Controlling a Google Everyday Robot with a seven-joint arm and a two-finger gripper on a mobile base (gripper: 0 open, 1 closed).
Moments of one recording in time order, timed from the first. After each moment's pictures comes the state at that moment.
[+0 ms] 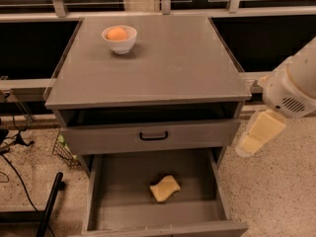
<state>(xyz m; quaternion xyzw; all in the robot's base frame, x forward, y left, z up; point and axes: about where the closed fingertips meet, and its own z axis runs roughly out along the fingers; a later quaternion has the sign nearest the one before) 0.459 -0.210 0.893 -0.52 0.83 0.00 0.20</state>
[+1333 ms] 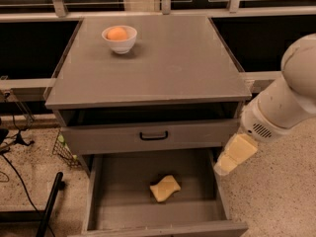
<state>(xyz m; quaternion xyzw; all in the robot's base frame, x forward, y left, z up) 0.452 -0.195 0.818 -0.45 0.87 0.03 0.16</state>
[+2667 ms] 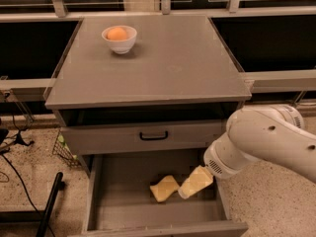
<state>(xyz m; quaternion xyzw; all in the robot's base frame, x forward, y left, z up) 0.443 -0.139 0.692 -0.36 0.92 0.07 0.15</state>
